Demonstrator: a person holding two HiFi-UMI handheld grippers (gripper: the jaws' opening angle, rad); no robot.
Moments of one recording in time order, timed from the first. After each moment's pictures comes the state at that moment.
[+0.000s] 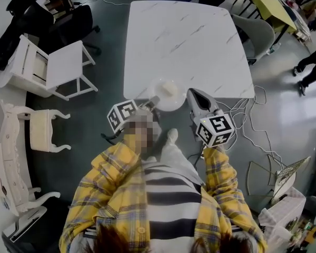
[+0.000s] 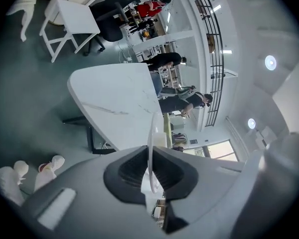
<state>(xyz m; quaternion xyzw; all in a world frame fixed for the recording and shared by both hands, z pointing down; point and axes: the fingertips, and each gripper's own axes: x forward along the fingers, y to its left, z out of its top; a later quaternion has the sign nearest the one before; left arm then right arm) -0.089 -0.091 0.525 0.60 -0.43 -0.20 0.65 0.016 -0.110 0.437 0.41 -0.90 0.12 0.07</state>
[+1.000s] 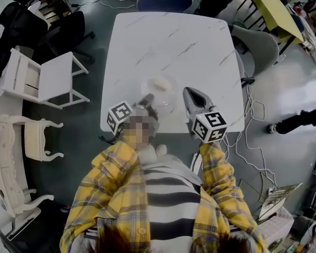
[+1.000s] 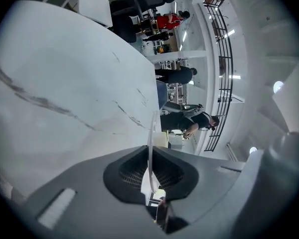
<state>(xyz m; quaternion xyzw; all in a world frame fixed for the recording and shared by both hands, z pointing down) -0.042 -0.262 0.540 0.52 -0.46 -0.31 0.66 0.078 -0.286 0.461 0.39 -0.91 0.15 0.08</state>
